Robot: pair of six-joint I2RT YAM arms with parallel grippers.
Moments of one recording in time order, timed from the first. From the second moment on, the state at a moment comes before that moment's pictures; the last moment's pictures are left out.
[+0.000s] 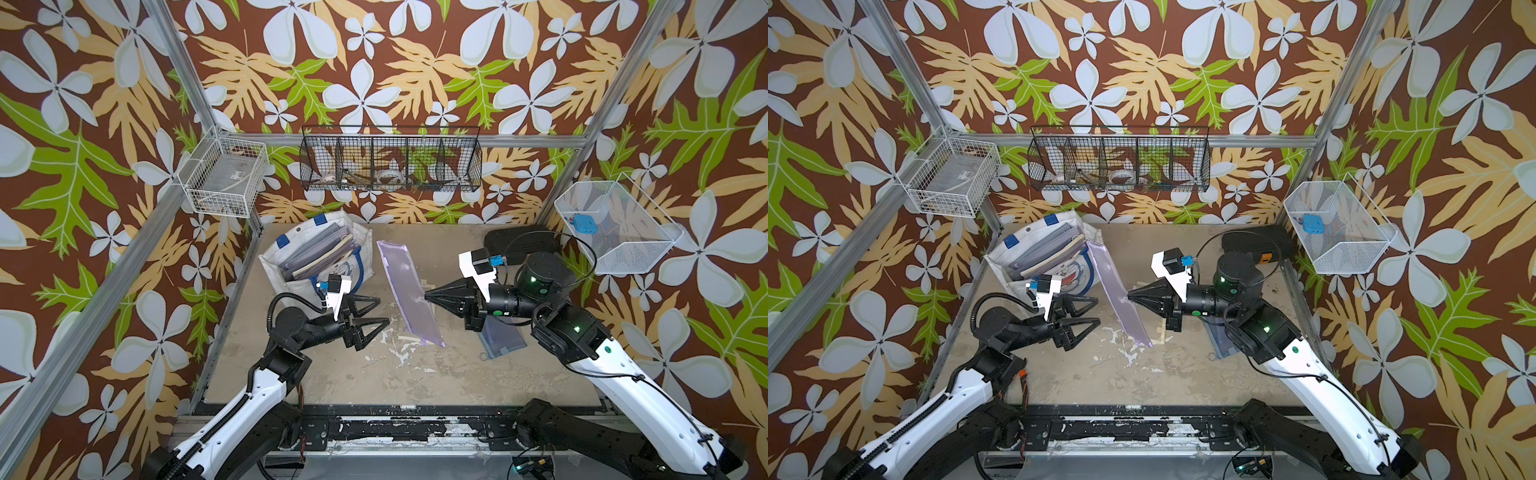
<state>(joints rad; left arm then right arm) -0.45 0.83 0.43 0.60 0.80 -0.69 0.65 1.00 1.19 -0.26 -0.80 0.02</state>
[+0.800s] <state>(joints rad) -0.49 1.07 0.54 1.11 0.86 -0.90 0.68 1.03 1.21 -0.25 -0.85 0.03</state>
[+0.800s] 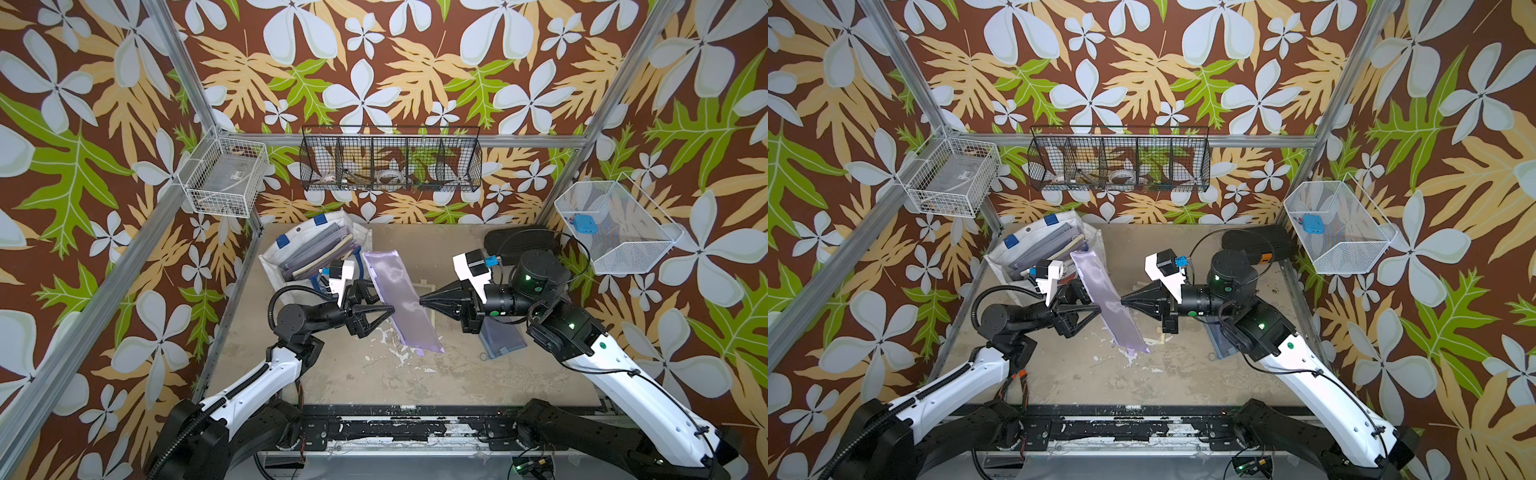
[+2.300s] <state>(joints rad) -0.49 1.24 1.48 -0.59 -0.27 0.29 0.68 0.98 1.17 -0.46 -0.14 0.02</state>
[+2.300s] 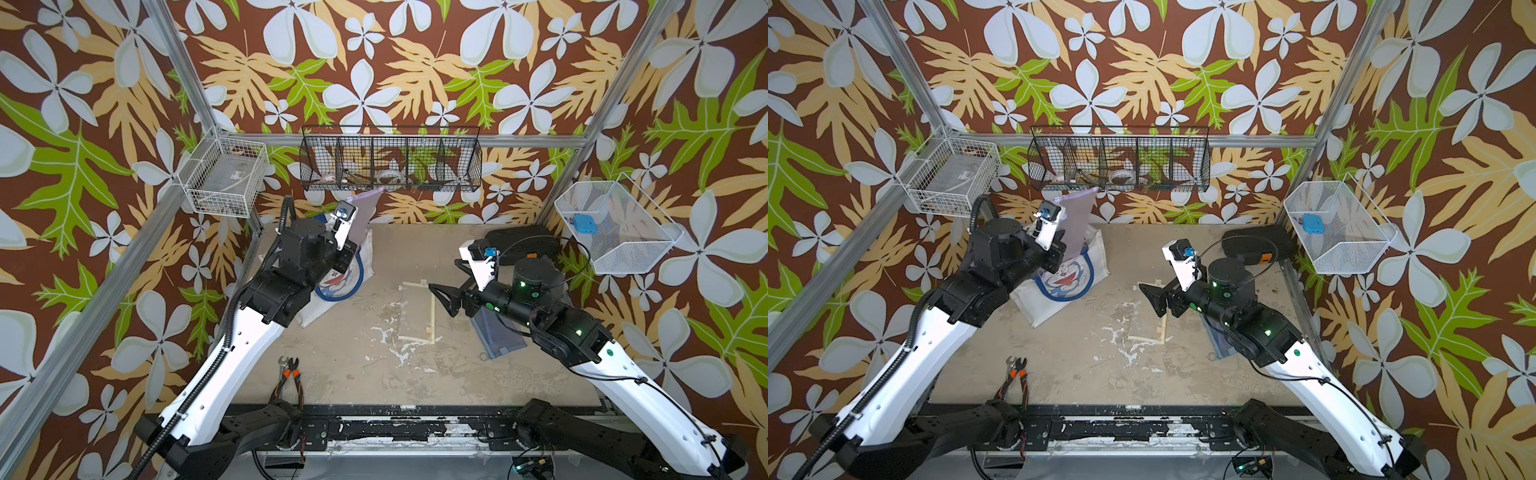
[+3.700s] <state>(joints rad) -0.28 1.65 1.56 -0.77 -0.35 0.49 0.53 1.04 1.21 -0.46 -0.38 -0.03</state>
